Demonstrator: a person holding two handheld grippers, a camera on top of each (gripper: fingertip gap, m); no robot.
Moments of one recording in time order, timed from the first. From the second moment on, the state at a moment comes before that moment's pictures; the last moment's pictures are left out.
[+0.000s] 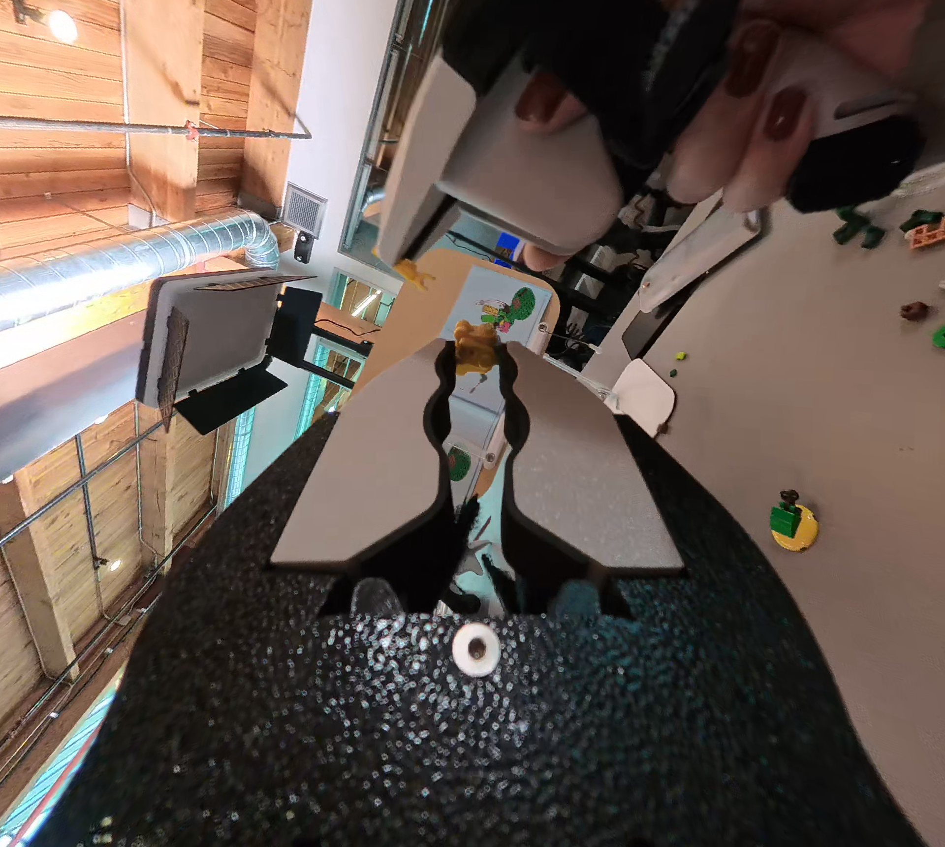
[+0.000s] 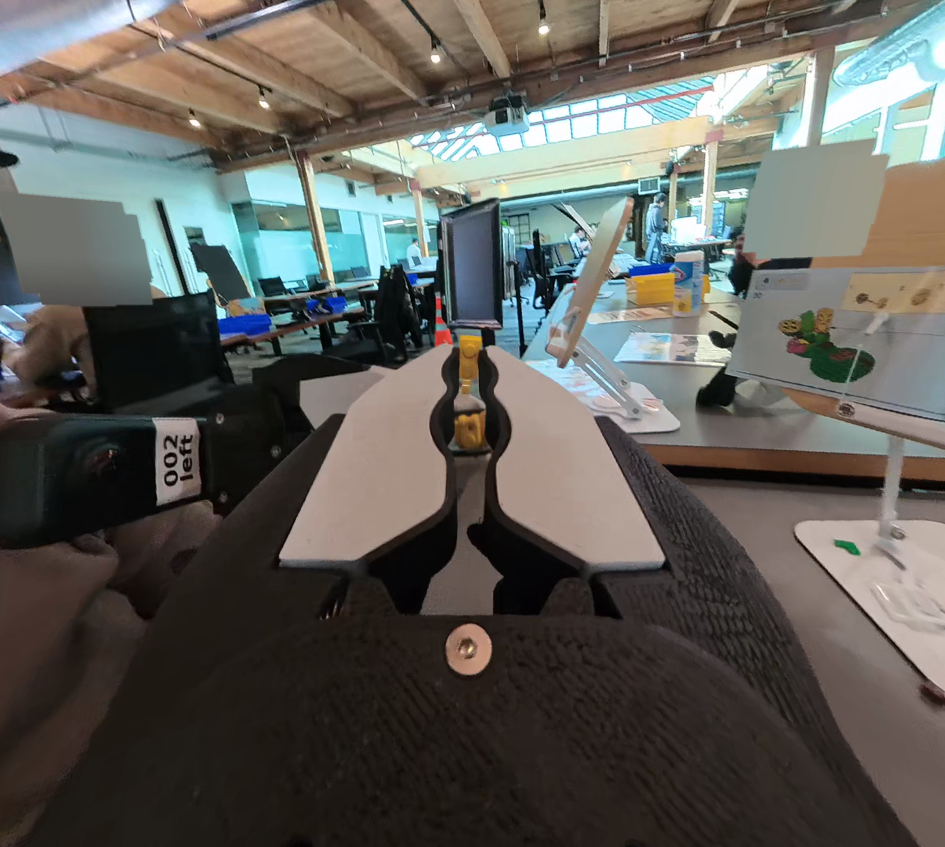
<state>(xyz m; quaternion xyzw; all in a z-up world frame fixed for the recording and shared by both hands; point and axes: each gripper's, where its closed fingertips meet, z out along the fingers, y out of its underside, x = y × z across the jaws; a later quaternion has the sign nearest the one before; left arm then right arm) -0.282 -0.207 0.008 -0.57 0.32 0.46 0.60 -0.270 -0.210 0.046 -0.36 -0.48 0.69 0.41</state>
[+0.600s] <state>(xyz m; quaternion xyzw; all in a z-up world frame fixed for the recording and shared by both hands) -0.291 -0.208 0.009 -0.57 0.30 0.48 0.59 -0.288 -0.216 0.032 -0.41 -0.52 0.60 0.45</state>
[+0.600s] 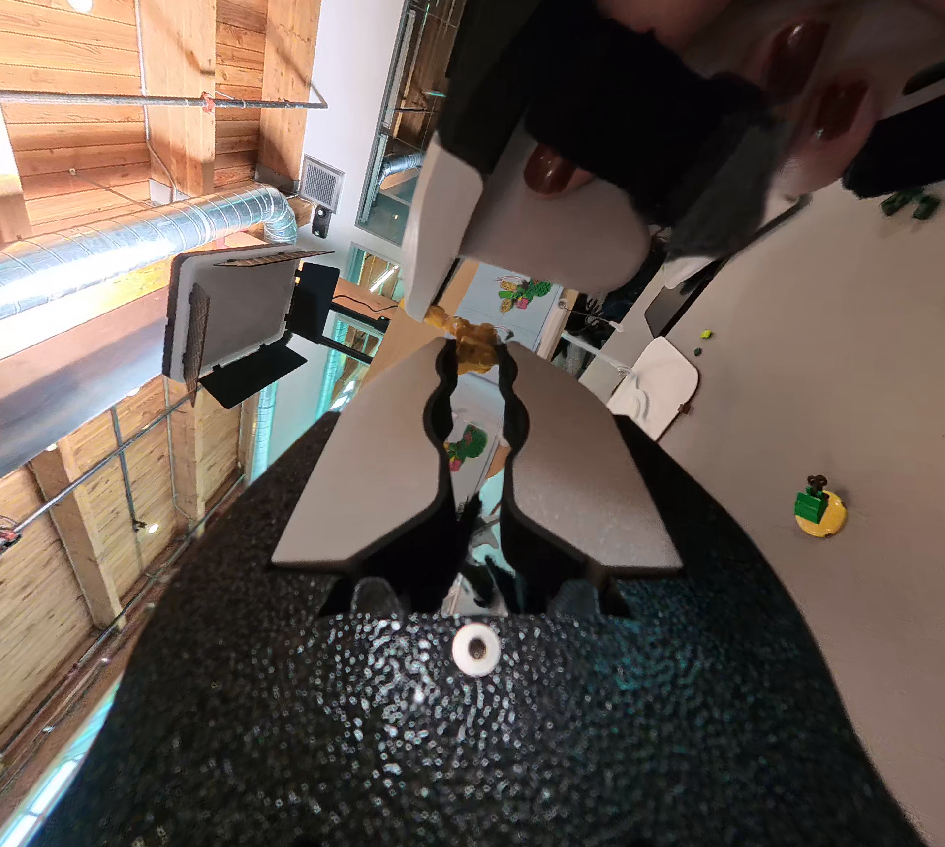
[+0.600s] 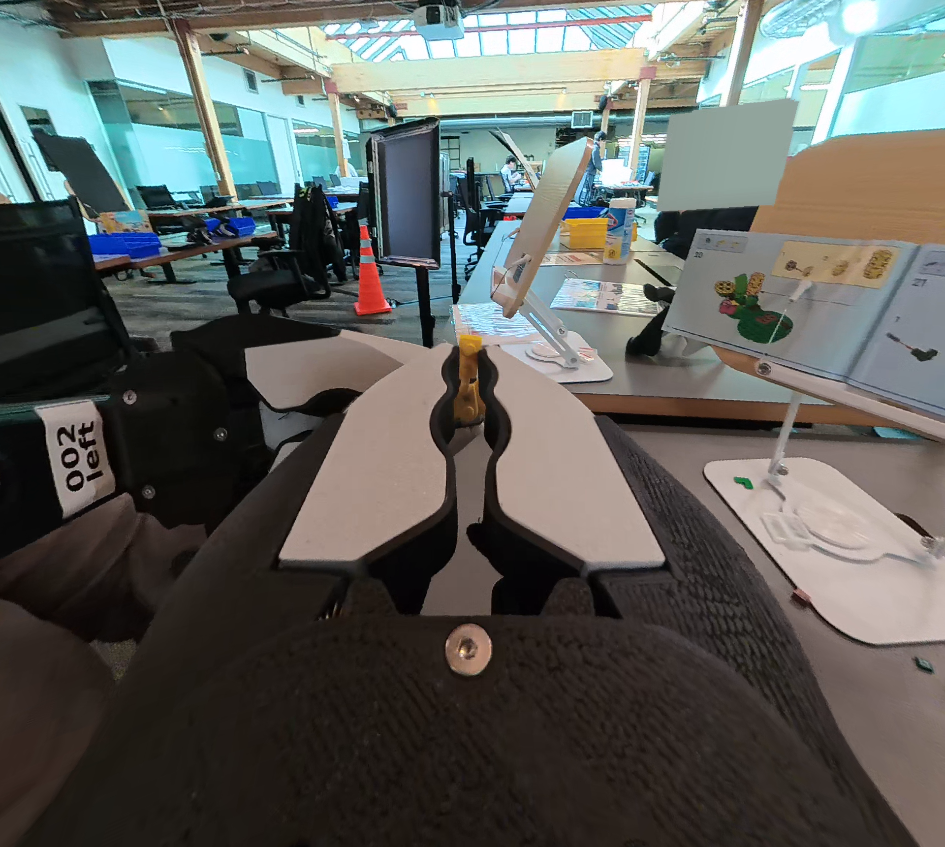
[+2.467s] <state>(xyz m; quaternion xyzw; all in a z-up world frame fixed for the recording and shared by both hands) -0.283 -0.203 0.014 -0.58 0.31 0.46 0.60 -0.285 -0.213 0.032 -0.40 -0.51 0.63 0.43</state>
